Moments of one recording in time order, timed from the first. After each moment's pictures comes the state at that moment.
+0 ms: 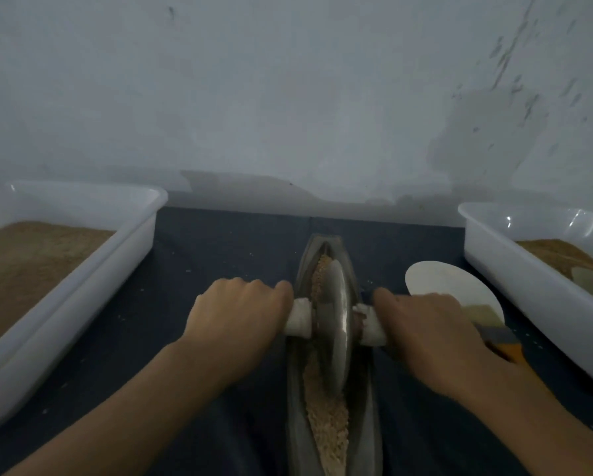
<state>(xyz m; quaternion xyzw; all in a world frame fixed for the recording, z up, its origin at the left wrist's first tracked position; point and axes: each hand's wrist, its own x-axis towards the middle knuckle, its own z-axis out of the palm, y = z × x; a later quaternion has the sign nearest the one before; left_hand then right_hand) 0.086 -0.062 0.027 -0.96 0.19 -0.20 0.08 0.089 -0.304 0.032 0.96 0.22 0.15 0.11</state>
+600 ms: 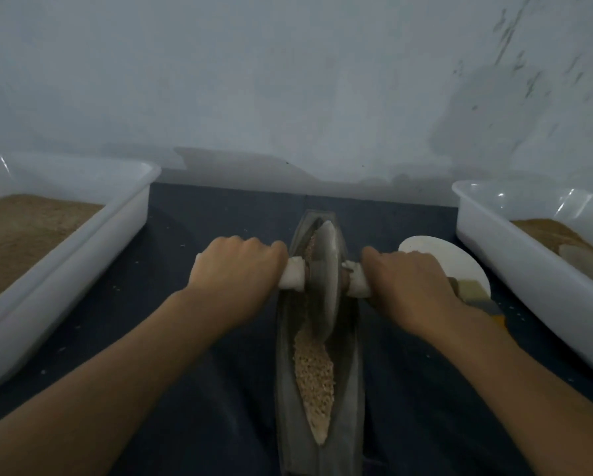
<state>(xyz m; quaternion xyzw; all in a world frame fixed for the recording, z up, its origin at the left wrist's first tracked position) 0.101 -0.068 0.030 -0.95 0.17 -0.22 0.11 0.111 -0.303 0.033 0.96 0.20 0.16 0.11</state>
